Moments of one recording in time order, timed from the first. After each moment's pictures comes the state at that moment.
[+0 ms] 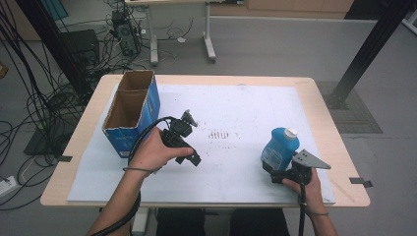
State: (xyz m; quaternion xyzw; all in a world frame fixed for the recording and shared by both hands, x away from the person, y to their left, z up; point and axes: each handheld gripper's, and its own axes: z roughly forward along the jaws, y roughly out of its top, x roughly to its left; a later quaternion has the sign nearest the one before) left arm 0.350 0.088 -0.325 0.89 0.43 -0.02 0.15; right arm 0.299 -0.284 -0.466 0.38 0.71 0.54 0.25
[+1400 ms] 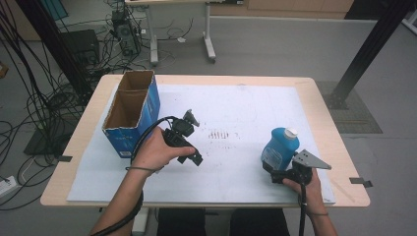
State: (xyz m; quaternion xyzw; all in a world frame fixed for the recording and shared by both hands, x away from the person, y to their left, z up) left arm 0.351 0.083 -0.326 0.89 0.43 -0.03 0.15; right arm 0.299 -0.285 -0.466 0.38 0.70 0.55 0.25
